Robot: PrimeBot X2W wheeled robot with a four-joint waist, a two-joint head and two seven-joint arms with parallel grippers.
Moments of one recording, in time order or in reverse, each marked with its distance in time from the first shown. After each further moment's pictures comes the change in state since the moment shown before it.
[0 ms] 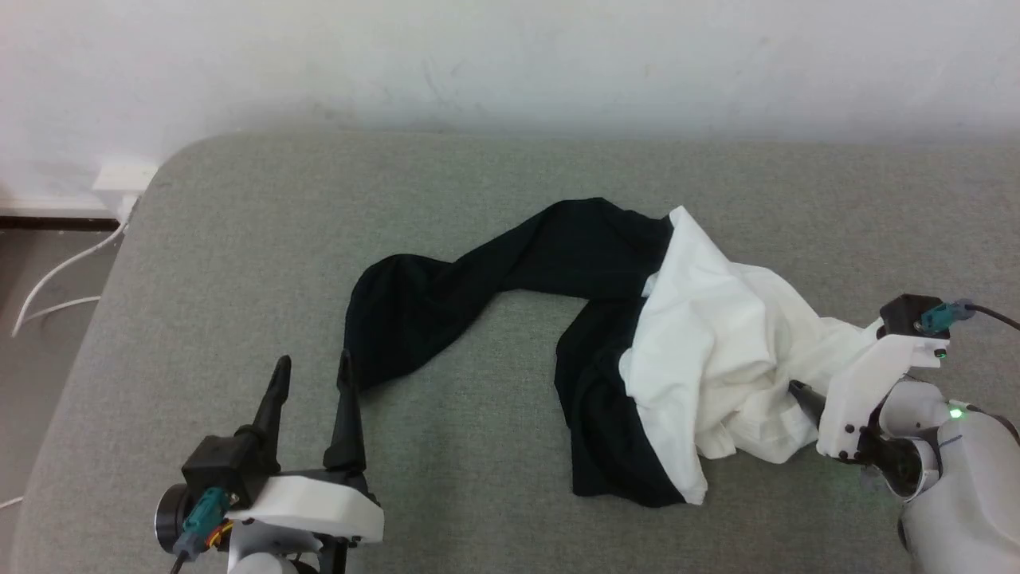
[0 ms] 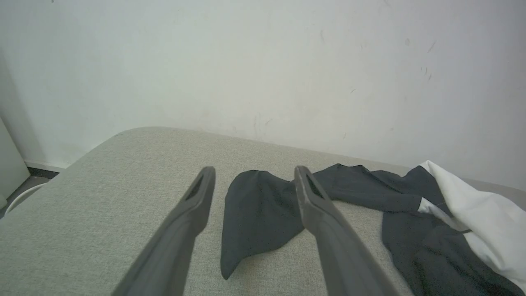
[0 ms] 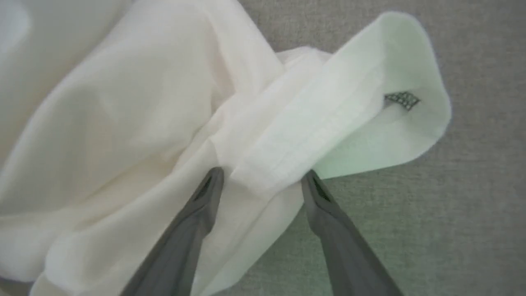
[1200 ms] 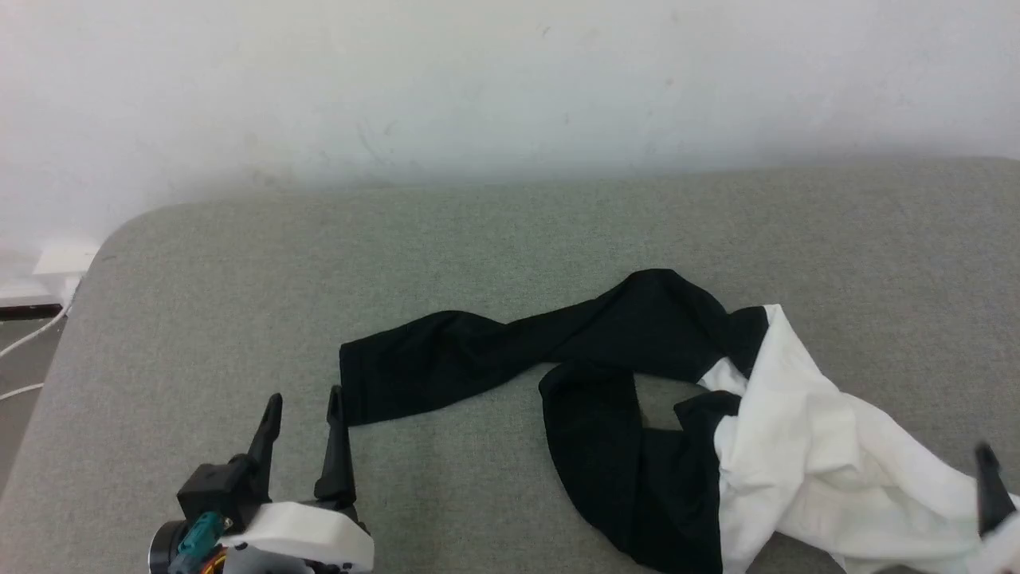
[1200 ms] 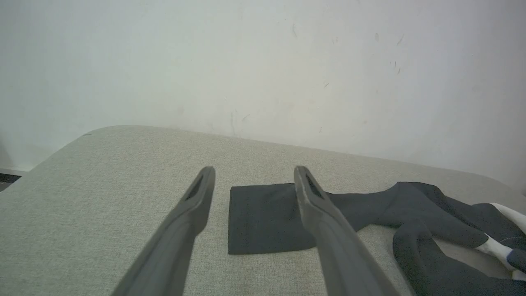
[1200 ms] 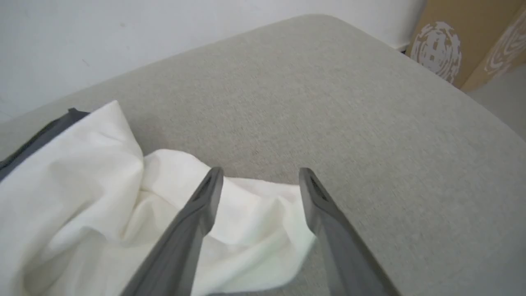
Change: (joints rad) left arm 0.049 0.010 0.008 0.032 -0.025 0.014 0.007; right arm 0.528 0.086 -0.336 -0.599 -0.021 0.000 -0.306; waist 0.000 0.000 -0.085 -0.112
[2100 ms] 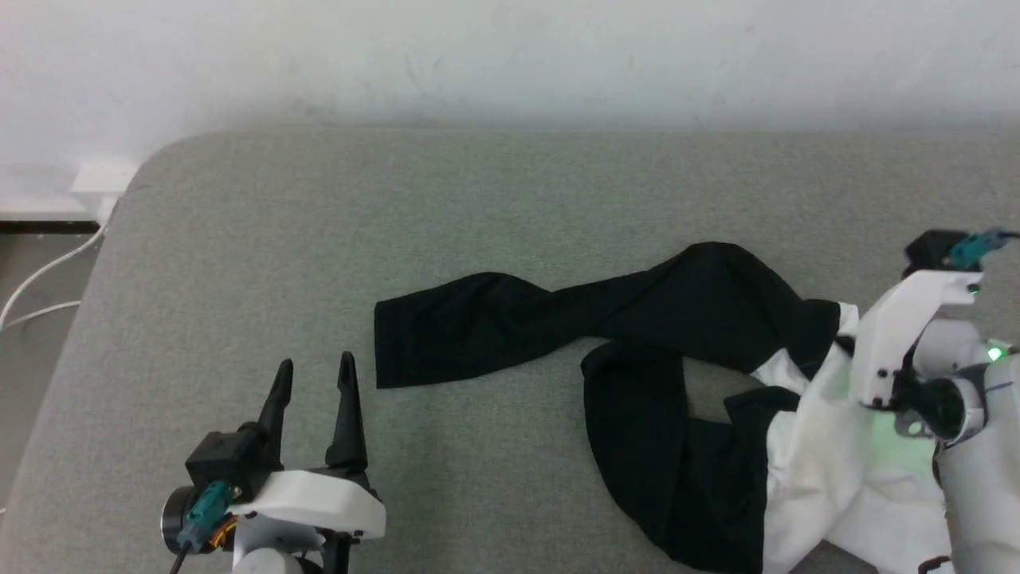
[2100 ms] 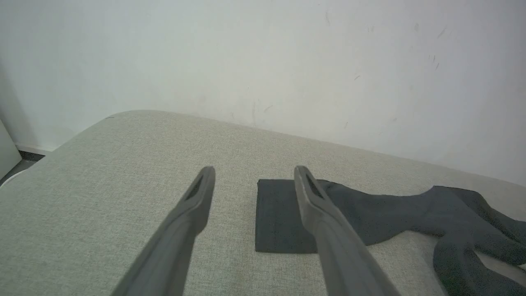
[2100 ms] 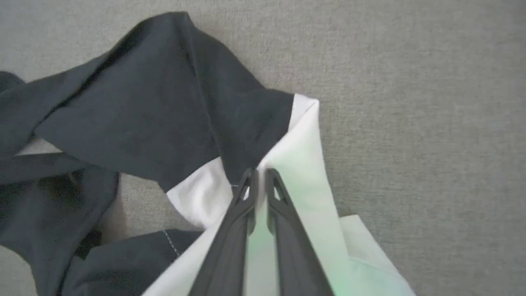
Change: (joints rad) left arm -0.070 -0.018 -0.011 0.018 -0.002 -0.004 -0.006; right arm -0.588 -0.132 0.348 0.480 0.042 0.000 0.534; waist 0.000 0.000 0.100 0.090
